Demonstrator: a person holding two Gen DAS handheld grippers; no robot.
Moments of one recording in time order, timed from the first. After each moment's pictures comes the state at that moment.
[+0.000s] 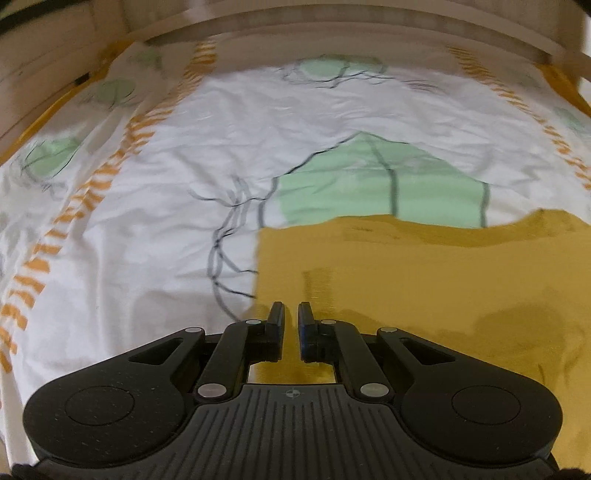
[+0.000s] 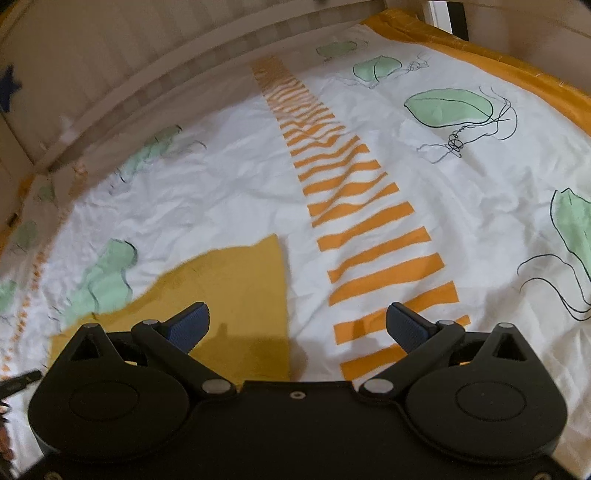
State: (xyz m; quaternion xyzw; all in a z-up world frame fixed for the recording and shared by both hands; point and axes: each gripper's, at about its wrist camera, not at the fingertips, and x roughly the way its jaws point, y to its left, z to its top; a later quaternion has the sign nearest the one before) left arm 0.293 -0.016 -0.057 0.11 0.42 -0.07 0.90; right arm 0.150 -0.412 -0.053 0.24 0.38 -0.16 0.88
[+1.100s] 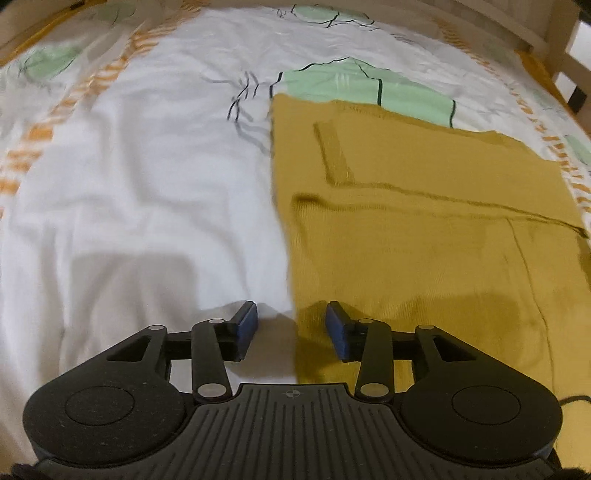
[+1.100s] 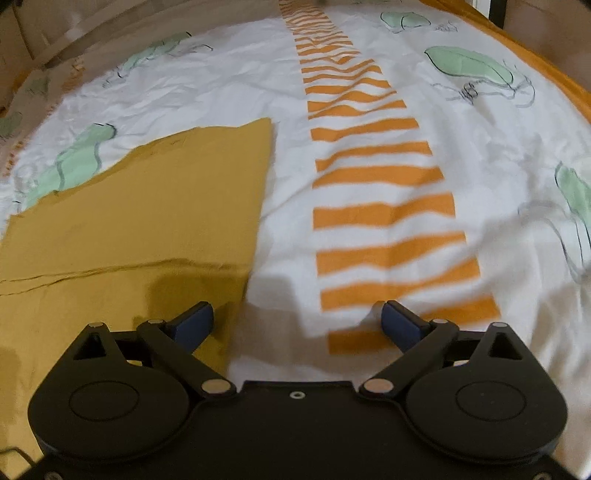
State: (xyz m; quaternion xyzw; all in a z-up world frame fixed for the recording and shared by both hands) left arm 0.198 0.065 -0.087 0.04 0.50 -0.13 0.86; right arm 0.125 -0.380 -0.095 0.15 0.47 -0.14 0.86
